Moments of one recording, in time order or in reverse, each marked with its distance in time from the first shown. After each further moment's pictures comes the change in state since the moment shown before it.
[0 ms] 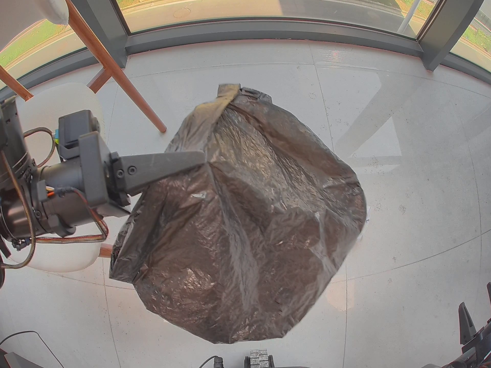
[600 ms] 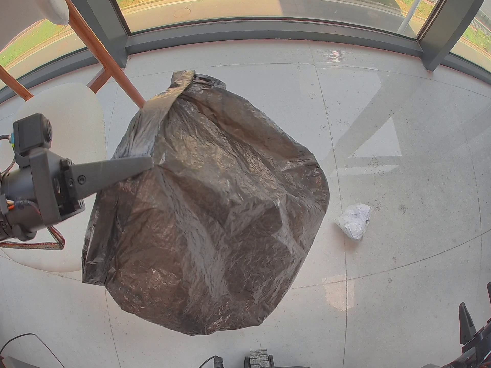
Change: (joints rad) left arm 0.098 -0.156 0.005 0.200 0.002 0.230; right arm -0.001 0.000 0.000 0.000 0.000 0.000
